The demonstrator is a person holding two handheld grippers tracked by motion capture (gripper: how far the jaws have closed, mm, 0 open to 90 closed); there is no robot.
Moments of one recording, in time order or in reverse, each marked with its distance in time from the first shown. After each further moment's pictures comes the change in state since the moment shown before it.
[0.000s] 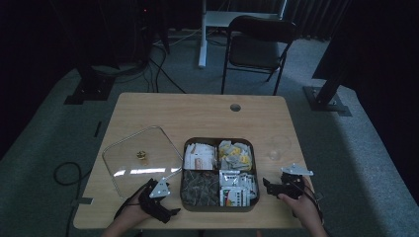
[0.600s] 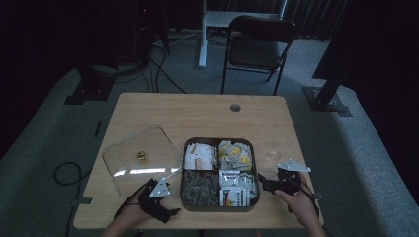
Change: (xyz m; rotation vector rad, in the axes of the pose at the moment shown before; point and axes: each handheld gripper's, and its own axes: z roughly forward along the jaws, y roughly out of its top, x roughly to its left) left arm 0.001 0.000 0.000 -0.001 -0.003 0.003; right arm 0.015 0.021 -0.006 -0.065 0.049 -0.021
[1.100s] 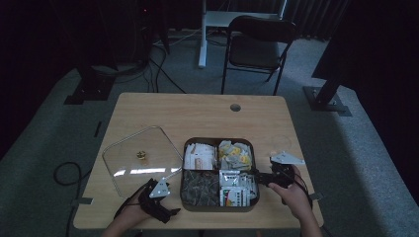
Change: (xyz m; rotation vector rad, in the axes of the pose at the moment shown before) left arm 0.000 0.000 0.000 0.000 0.002 -0.001; right arm 0.012 0.026 0.007 -0.050 0.042 -0.037
